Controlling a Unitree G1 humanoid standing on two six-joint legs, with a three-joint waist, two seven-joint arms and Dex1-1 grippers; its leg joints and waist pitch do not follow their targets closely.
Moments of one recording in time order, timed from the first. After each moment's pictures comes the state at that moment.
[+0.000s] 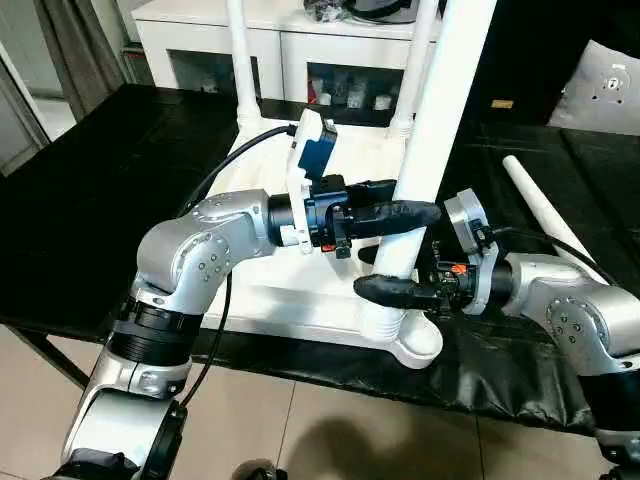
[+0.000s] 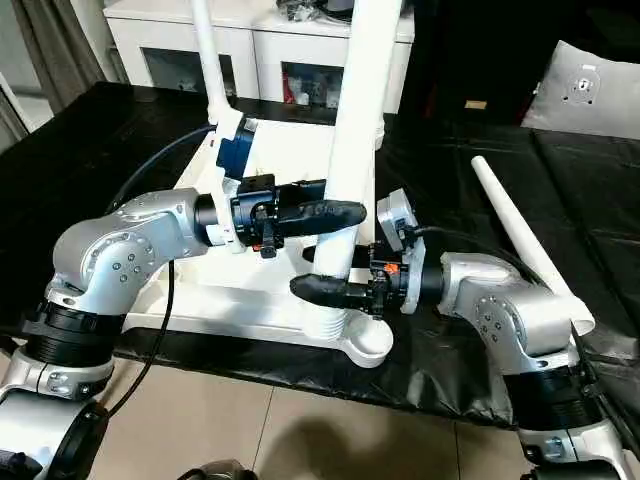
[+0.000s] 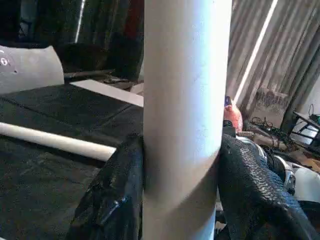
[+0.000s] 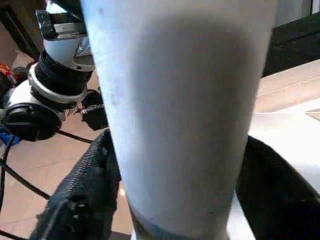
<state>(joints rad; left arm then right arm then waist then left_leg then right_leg) -0.71 0.23 -0.12 0.02 -0.67 0.73 -0.95 -0.43 -0.49 0.10 -0.02 0.63 0.68 1.16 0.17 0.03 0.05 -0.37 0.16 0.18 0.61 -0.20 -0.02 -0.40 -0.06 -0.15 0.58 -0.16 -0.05</state>
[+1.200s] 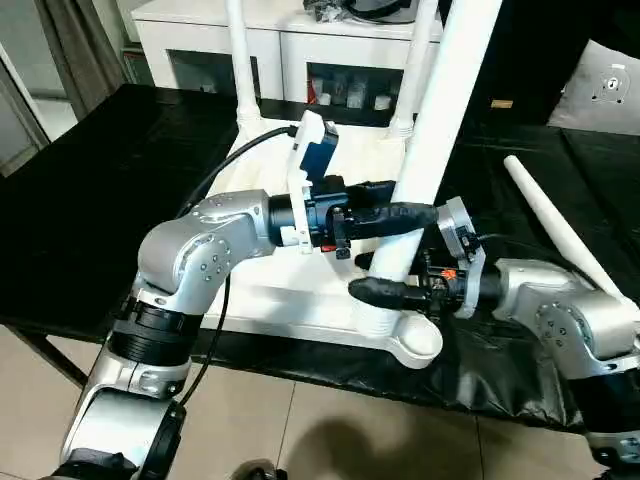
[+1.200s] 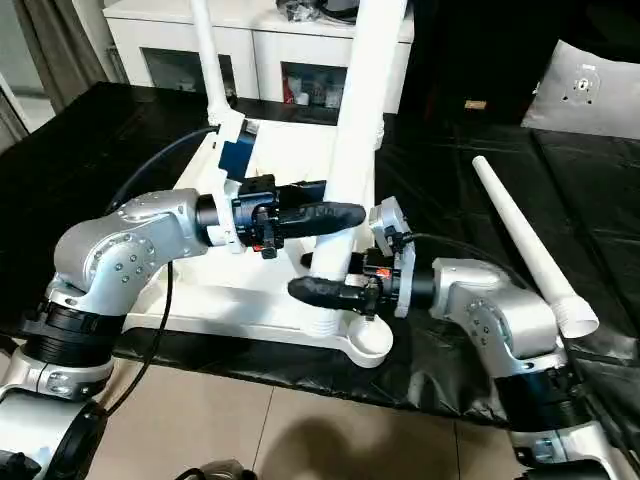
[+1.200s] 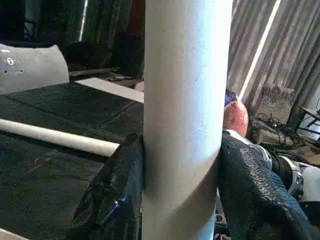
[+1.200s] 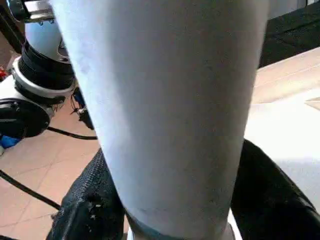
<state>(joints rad) -0.71 0.23 -0.13 0.02 -0.65 0.72 -0.96 -0.42 -0.47 0.12 0.02 0.60 0.65 1.15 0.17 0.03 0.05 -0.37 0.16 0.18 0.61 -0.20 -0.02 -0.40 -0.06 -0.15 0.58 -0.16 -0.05</state>
